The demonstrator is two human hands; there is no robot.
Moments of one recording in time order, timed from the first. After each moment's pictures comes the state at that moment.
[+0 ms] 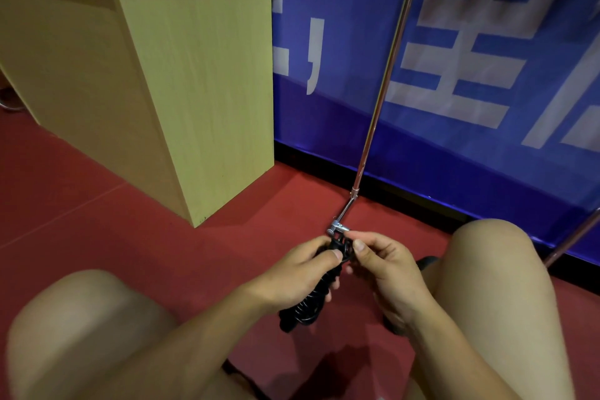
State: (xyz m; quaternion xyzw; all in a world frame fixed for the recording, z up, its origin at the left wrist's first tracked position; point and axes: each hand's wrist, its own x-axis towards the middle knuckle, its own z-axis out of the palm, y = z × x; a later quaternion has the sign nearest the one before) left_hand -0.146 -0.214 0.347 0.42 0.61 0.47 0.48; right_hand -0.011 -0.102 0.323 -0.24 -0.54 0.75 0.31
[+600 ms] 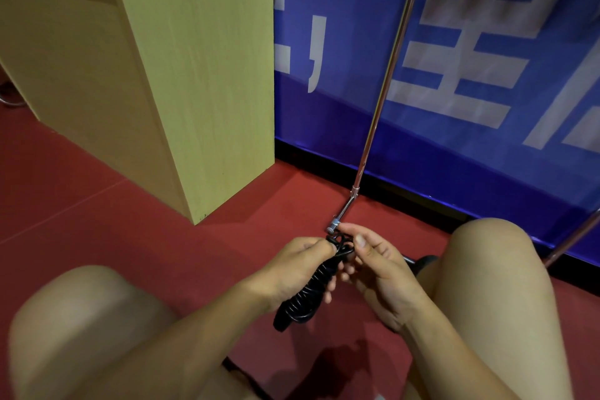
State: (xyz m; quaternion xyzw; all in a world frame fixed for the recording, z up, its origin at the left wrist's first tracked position) left_hand -0.140 -0.213 0.358 0.36 0.58 0.52 0.52; right_hand -0.015 -0.108 0.323 -0.19 -0.49 0.81 0.26
